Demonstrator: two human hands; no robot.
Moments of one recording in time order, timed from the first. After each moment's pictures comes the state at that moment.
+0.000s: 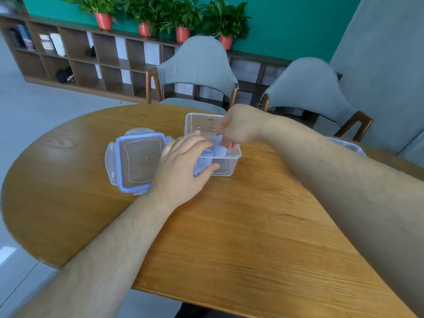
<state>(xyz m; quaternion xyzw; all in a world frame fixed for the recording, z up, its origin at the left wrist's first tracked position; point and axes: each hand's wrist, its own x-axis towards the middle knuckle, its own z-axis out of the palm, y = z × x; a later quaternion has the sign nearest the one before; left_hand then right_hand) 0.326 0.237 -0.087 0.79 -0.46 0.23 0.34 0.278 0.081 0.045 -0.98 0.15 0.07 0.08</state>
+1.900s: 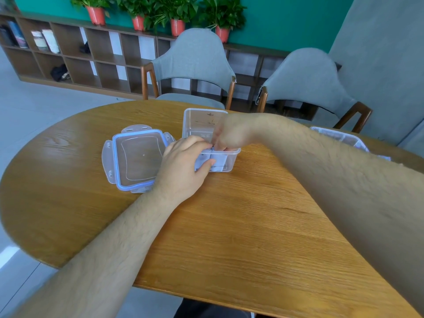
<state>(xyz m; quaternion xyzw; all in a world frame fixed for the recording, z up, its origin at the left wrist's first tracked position) 0.327 0.227 -0.092 0.81 -0.44 0.18 0.34 0.277 0.090 0.035 -0.98 0.11 0.15 -0.01</state>
